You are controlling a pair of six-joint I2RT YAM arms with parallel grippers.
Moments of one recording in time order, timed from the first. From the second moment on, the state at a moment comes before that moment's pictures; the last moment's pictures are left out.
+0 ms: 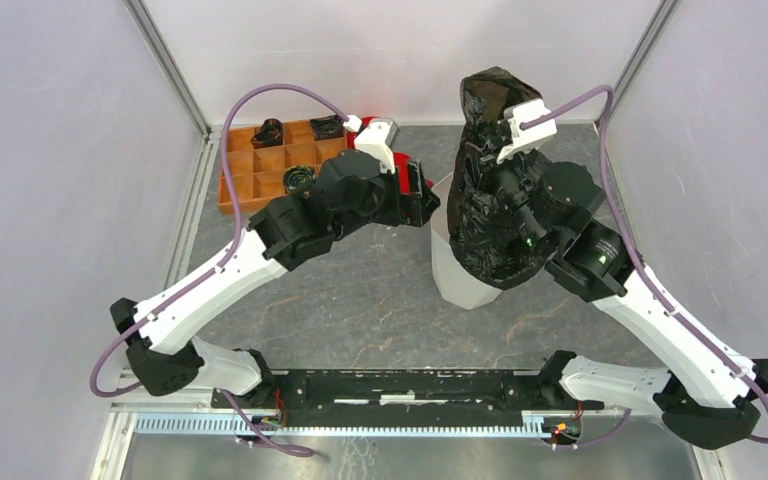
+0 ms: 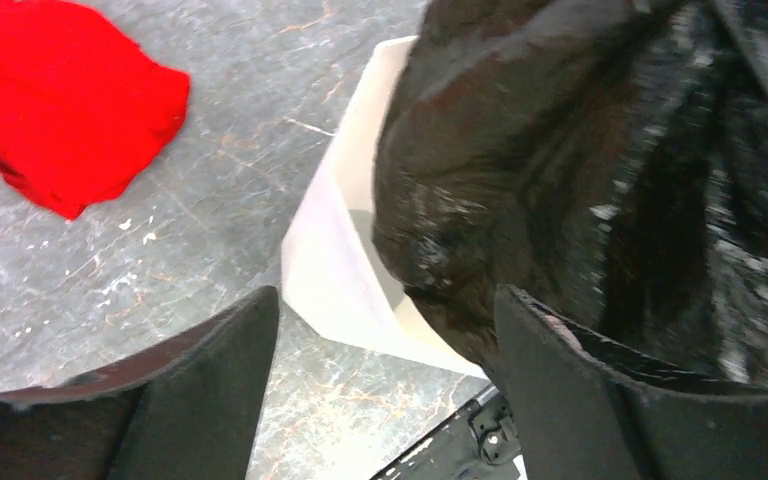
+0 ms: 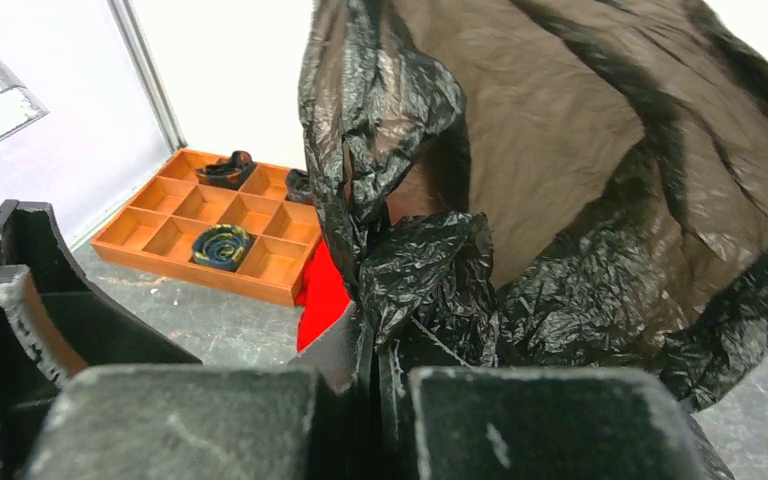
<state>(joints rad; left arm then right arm) -0.98 1.36 1.58 -0.60 -0.24 -0.57 0.86 1.05 1.37 -0.22 0.47 -0.06</state>
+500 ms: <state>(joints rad) -0.92 1.59 1.61 -0.66 -0.24 -0.57 0.67 1.12 1.46 -0.26 0.12 0.02</state>
